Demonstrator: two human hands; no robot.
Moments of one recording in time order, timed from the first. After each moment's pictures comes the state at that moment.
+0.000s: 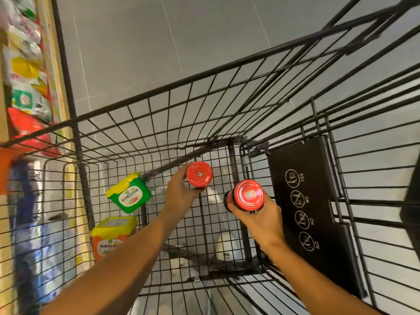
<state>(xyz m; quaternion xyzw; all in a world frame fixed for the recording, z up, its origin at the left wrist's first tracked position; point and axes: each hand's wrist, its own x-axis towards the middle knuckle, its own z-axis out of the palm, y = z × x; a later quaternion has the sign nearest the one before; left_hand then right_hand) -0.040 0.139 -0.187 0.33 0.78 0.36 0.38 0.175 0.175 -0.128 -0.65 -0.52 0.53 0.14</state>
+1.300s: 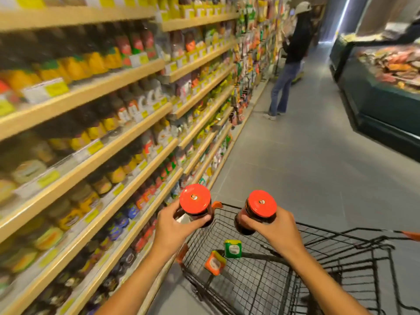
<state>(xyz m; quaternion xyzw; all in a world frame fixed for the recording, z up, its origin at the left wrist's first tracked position) -0.040 -0.172 0.399 0.21 0.77 0.60 0.03 0.077 0.065 0.384 -0.22 -0.83 0.49 0.17</state>
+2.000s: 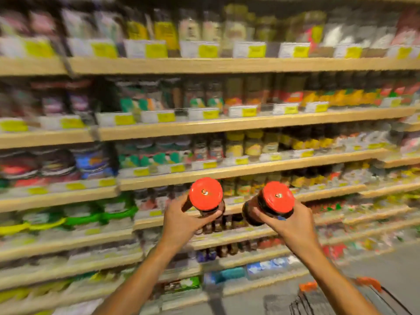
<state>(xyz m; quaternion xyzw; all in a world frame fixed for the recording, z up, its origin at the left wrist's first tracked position) 0.155 -0.510 0.476 -0.11 0.80 0.50 -0.33 0.046 -0.279 0.478 0.21 -0.79 0.56 0.08</state>
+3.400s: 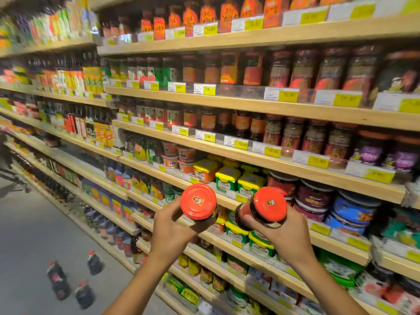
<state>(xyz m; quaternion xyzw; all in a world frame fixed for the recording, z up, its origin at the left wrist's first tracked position) 0.615 -0.896 0.534 -0.30 0.67 0.37 -0.57 0.382 -0.818 0.539 0.57 -0.59 0.56 -0.07</state>
